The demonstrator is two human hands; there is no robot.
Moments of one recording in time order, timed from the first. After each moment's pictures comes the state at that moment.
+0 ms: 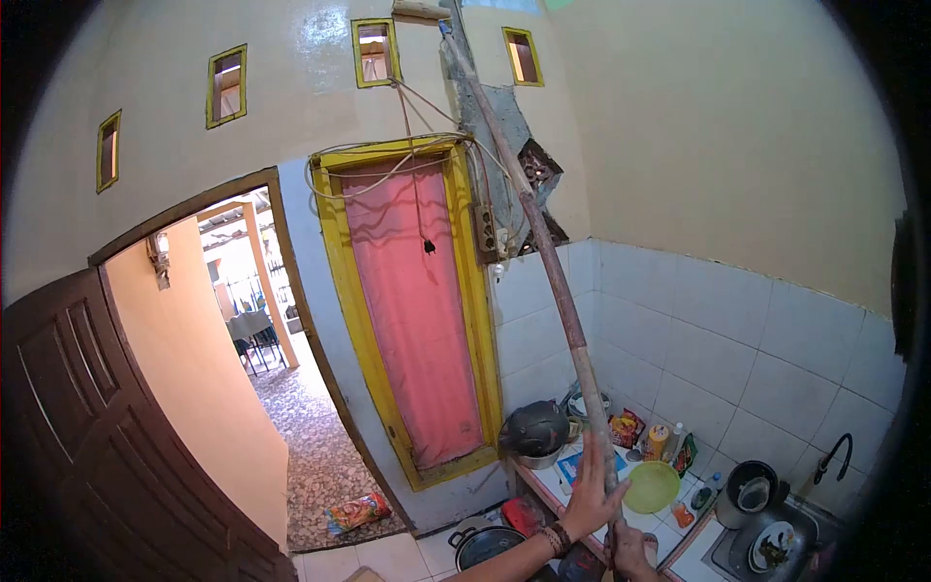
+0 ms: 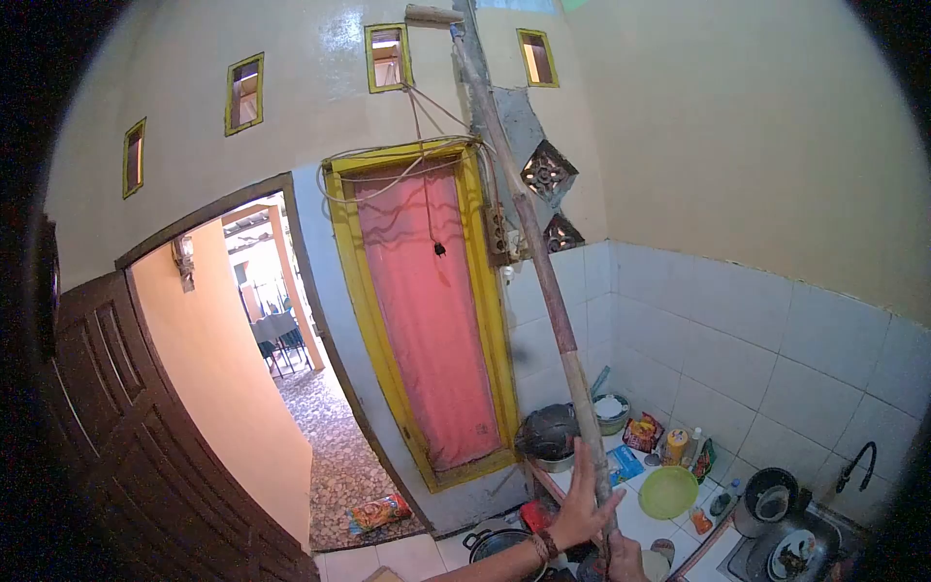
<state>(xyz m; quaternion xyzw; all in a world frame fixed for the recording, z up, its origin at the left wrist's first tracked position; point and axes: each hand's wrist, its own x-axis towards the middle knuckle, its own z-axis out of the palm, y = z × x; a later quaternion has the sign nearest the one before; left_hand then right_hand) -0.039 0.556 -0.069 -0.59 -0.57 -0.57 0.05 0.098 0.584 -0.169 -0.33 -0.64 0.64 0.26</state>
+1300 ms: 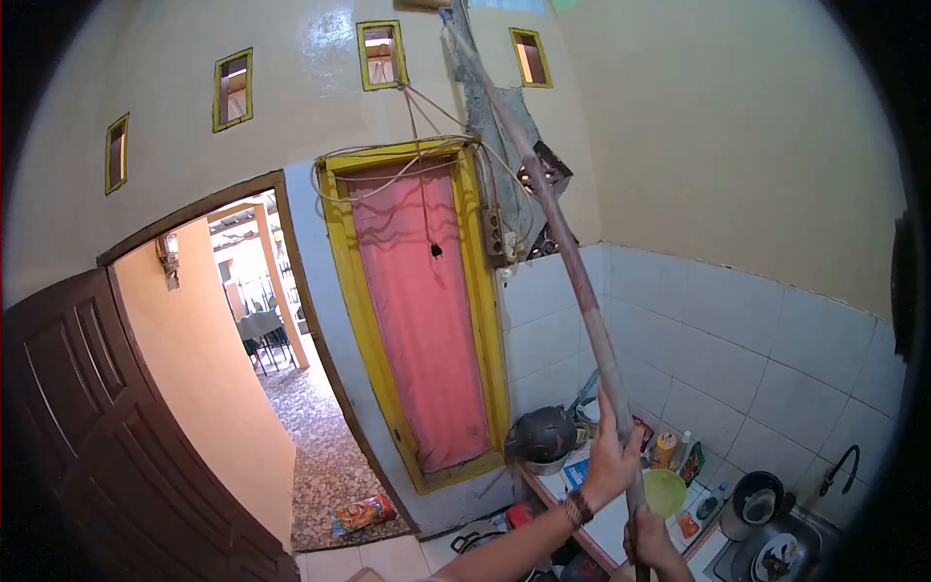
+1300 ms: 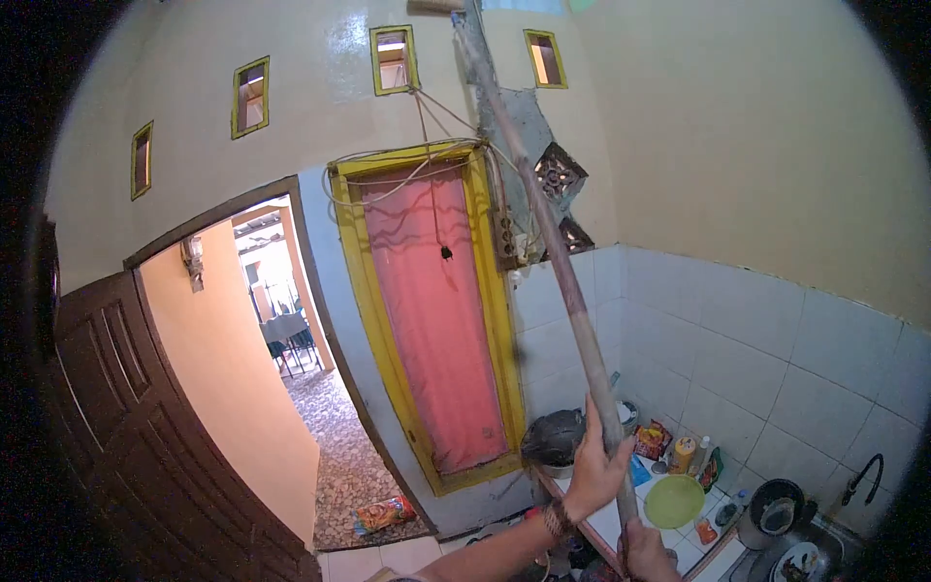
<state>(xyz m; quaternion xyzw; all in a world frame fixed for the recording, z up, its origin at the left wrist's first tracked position) -0.047 0.602 0.013 -0.54 -0.56 -0.63 0.04 0.104 0.638 -0.135 -0.27 -0.74 0.57 0.25</state>
